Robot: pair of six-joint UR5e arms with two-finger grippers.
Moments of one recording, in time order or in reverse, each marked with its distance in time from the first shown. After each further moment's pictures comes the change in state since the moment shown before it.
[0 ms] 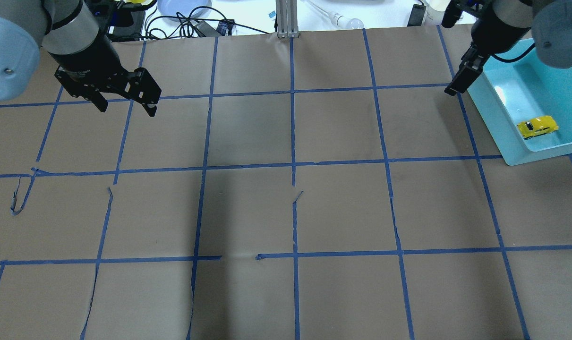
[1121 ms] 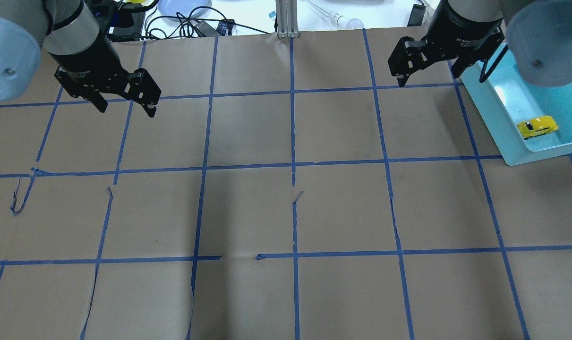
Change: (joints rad) left arm -0.001 0.000 -0.001 0.000 0.007 0.000; right arm 0.183 -0.165 -0.003 0.128 -0.114 0.938
